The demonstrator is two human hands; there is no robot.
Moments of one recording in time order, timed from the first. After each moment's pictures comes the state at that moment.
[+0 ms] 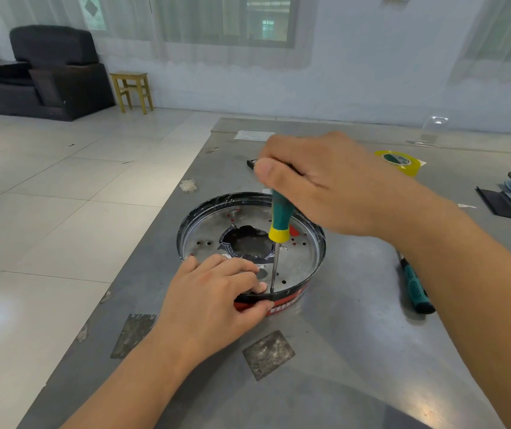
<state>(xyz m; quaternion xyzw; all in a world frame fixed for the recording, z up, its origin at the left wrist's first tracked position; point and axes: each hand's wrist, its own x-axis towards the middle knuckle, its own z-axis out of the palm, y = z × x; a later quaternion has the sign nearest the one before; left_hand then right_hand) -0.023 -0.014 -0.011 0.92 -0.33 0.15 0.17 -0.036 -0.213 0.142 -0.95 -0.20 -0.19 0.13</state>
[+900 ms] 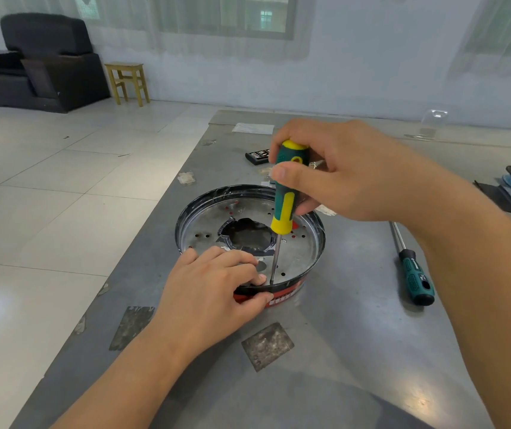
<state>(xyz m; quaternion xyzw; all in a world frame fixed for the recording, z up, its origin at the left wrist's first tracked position) -0.023 -0.015 -0.012 0.91 -0.34 0.16 0.18 -0.046 -0.222 0.148 -0.95 -0.15 -0.09 0.26</state>
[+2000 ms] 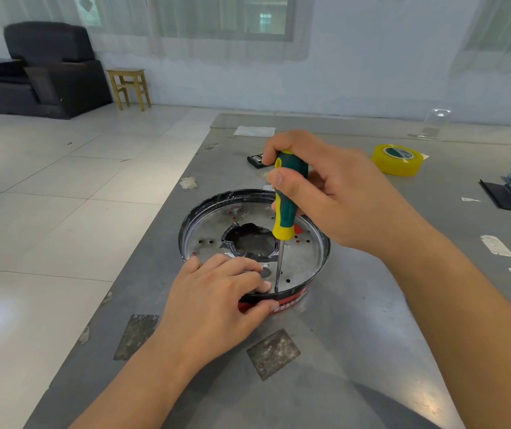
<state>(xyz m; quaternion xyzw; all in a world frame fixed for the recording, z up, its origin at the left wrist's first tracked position) -0.020 -0.013 -0.016 0.90 -0.35 0.16 0.18 -0.038 -0.215 0.112 -0.90 -0.21 -0.24 0.31</state>
